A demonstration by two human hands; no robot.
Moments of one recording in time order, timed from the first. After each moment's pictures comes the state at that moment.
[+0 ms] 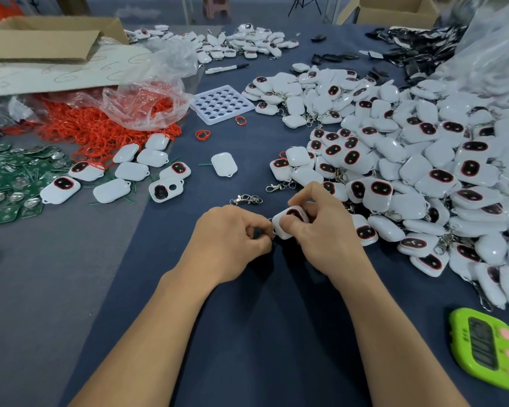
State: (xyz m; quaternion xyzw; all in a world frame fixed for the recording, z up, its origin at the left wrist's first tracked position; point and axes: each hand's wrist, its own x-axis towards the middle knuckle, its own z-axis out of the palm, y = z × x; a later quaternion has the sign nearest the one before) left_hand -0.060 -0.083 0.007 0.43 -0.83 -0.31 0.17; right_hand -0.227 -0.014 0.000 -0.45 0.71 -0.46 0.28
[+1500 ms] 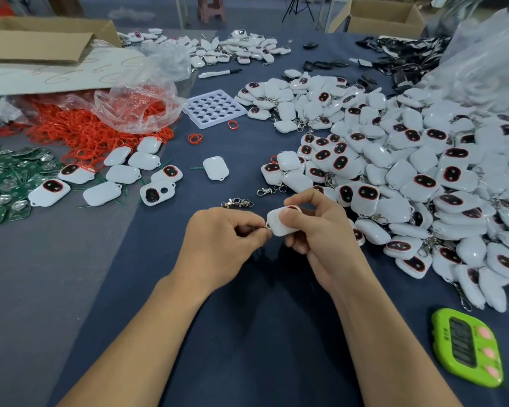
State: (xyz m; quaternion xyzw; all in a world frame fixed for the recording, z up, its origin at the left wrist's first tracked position) left_hand -0.063 -0.073 0.005 0.41 -0.79 -0.34 0.29; right_hand -0.227 -0.009 0.014 -0.29 0.57 -0.61 0.47
